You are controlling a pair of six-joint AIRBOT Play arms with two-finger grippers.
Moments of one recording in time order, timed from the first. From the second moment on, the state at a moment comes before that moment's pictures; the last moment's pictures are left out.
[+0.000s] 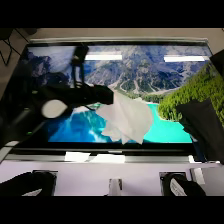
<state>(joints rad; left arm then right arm) -0.75 -1.21 1.31 1.38 -0.70 -1.87 -0.18 -1.00 1.79 -1.34 1.38 1.02</state>
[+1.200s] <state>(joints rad) -0.57 -1.41 1.02 0.96 -0.97 -1.71 -0.18 -1.09 0.84 -1.26 1.46 0.94</state>
